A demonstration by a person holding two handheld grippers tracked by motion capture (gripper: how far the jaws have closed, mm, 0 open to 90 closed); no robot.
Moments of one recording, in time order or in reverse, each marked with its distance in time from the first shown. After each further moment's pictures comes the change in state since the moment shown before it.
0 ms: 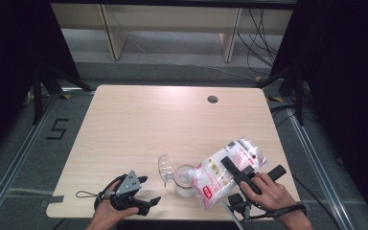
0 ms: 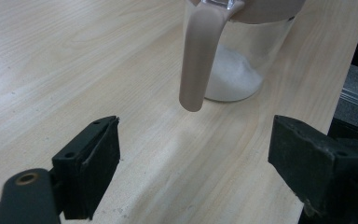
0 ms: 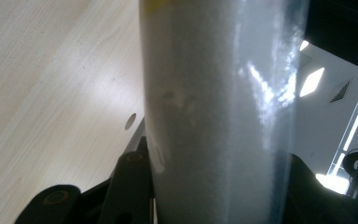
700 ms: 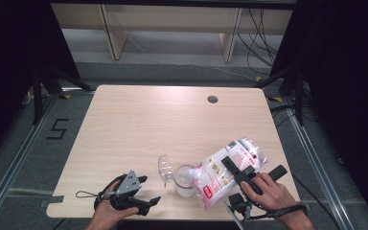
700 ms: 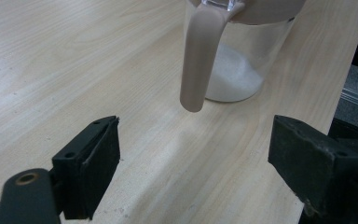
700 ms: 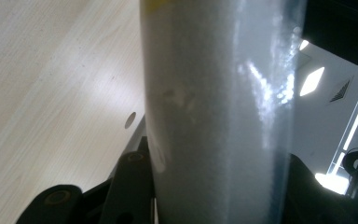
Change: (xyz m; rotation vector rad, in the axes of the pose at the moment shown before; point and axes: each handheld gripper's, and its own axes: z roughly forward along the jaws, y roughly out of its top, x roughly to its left) left arm -0.001 0.000 0.000 -0.019 -0.001 -0.004; right arm -0.002 -0.001 -0.001 -0.001 0.002 -0.005
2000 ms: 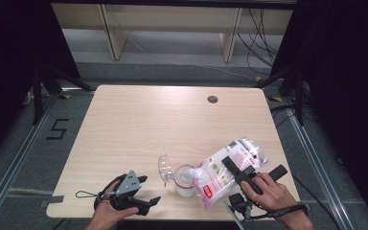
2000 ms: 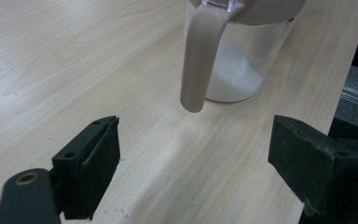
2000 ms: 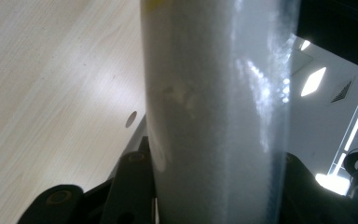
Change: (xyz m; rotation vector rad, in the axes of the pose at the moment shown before) left arm 0.000 0.000 -0.001 0.005 0.003 0.005; right arm 0.001 -0.001 -0.001 0.014 0.004 0.013
